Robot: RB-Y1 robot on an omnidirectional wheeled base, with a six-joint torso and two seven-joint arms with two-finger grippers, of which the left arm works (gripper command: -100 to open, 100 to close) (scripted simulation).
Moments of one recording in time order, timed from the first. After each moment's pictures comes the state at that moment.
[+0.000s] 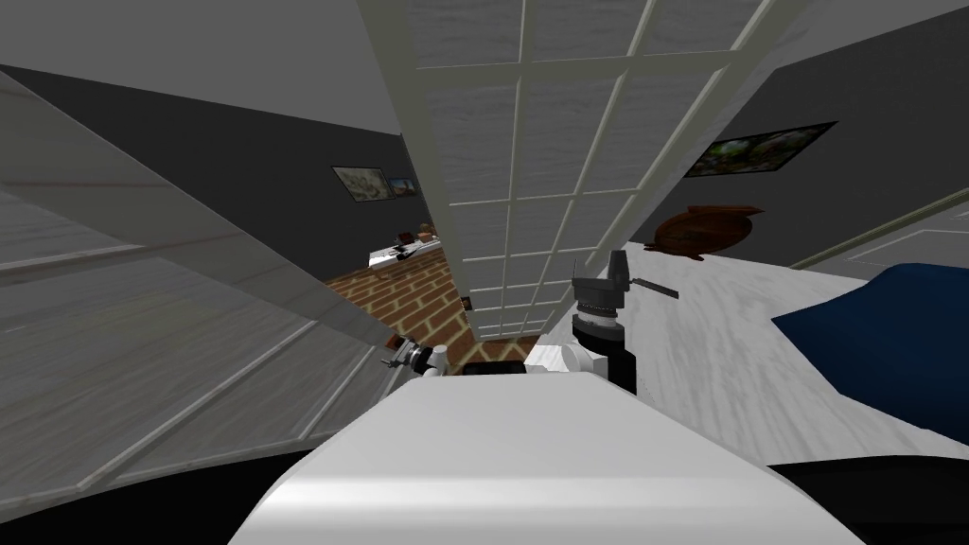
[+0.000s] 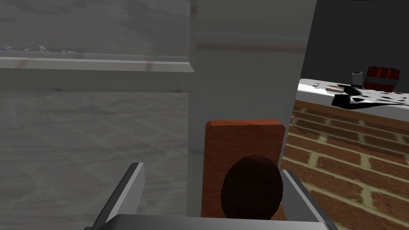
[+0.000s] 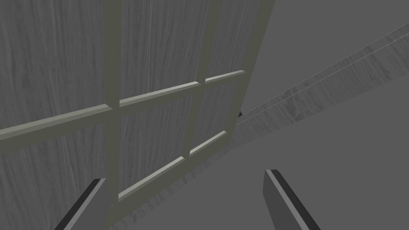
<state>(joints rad) -0.12 0.00 0.37 -0.68 1.10 -1.23 0.87</state>
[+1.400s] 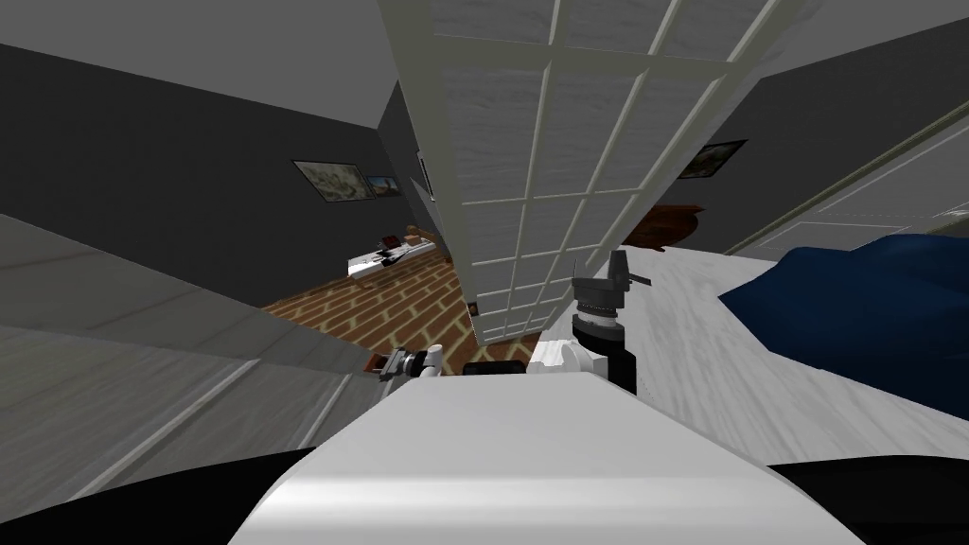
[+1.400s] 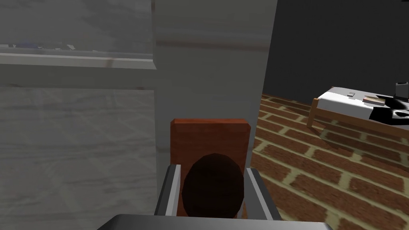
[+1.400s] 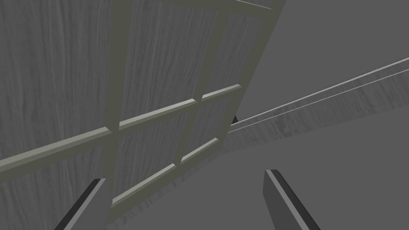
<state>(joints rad) -0.15 0.00 0.47 -0.66 1.19 -1.34 0.85</state>
